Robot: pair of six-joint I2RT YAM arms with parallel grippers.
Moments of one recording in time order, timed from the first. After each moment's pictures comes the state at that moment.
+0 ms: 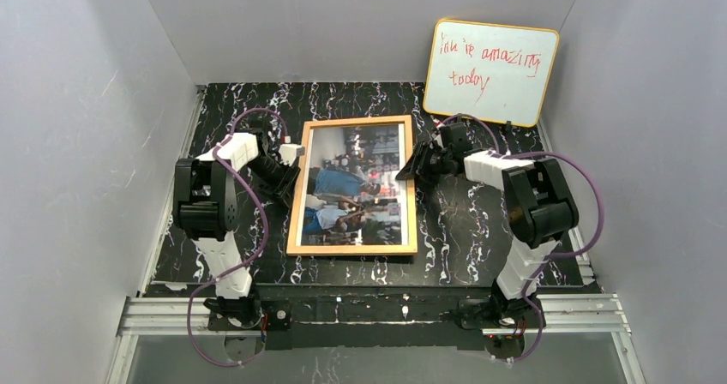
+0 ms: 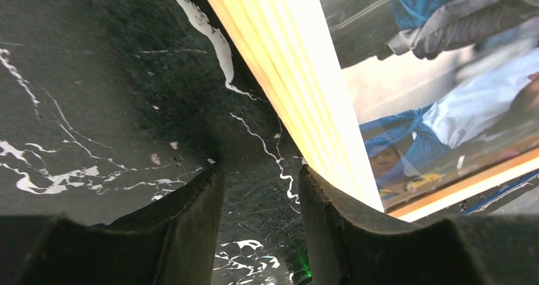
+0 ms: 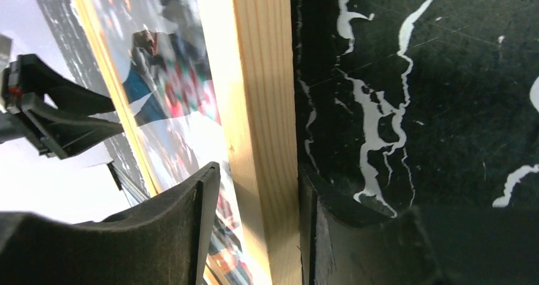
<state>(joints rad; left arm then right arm) -0.06 1.90 1.28 -0.94 0.36 0.43 0.33 1.78 1.02 -0.10 -0.53 0.73</state>
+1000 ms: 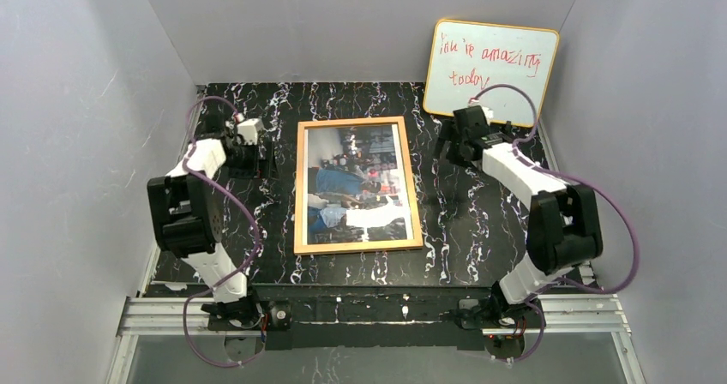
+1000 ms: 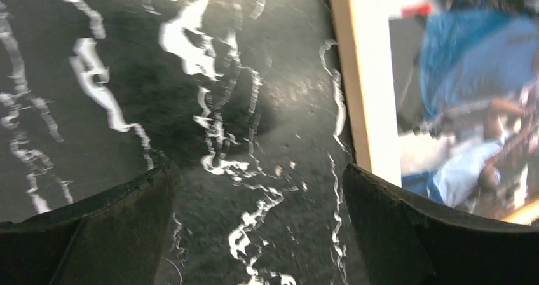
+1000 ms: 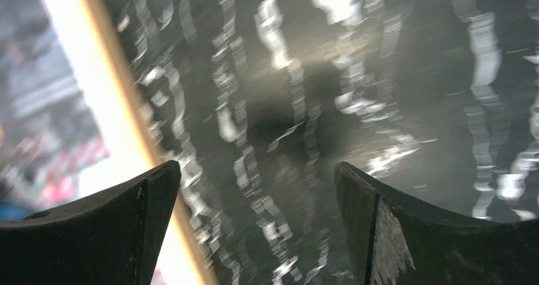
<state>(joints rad) 0.13 1.79 1.25 -0.72 0.46 0.29 0.31 1.63 1.15 -0.44 0.15 0.53</state>
